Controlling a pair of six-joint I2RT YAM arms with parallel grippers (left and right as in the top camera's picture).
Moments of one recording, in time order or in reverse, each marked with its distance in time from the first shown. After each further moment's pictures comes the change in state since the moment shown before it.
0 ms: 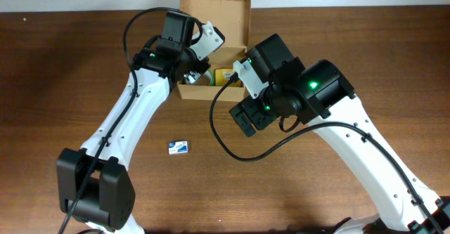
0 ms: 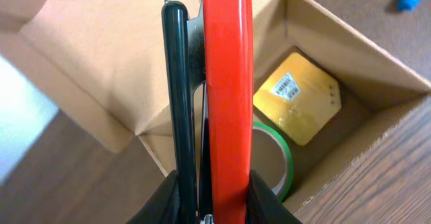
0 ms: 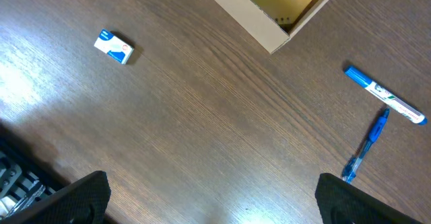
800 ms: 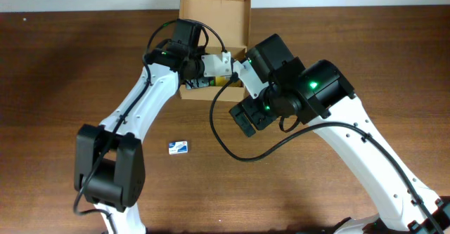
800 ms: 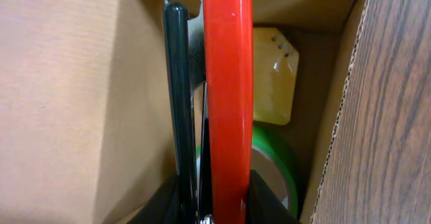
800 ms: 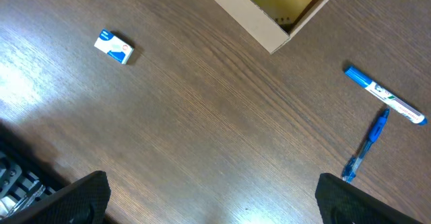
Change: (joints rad) left arm -0.001 0.148 0.000 -0.001 0.138 0.560; right arm 0.000 0.000 0.000 0.000 0.000 0.000
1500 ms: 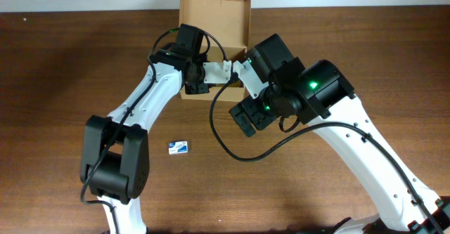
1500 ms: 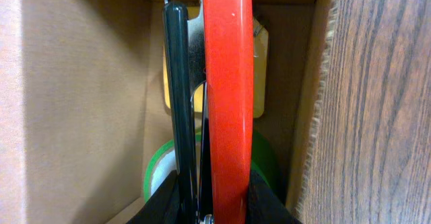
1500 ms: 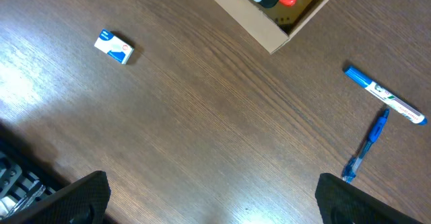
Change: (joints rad) left arm 0.000 0.055 0.000 -0.037 0.000 0.059; right arm 0.000 0.000 0.000 0.000 0.000 0.000
